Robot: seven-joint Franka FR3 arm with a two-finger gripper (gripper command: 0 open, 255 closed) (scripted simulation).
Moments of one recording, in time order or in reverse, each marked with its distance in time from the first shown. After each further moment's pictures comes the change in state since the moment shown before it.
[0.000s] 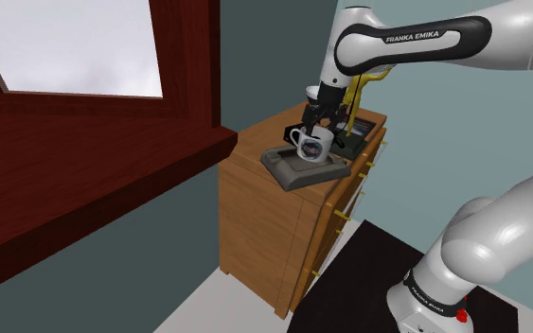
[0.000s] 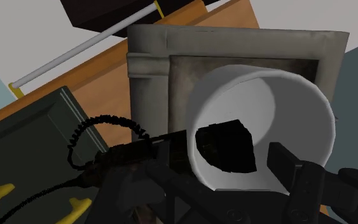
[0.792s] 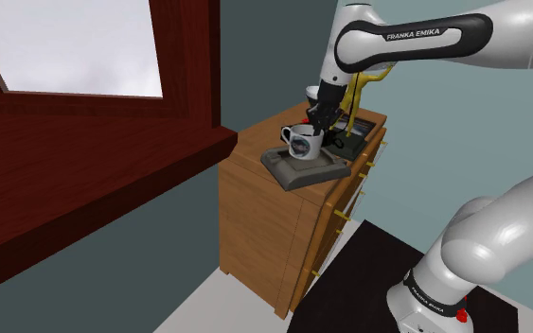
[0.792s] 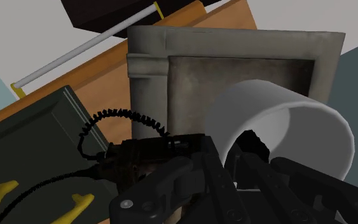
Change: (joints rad) arm 0.001 0.002 0.001 0.016 0.000 -0.017 0.003
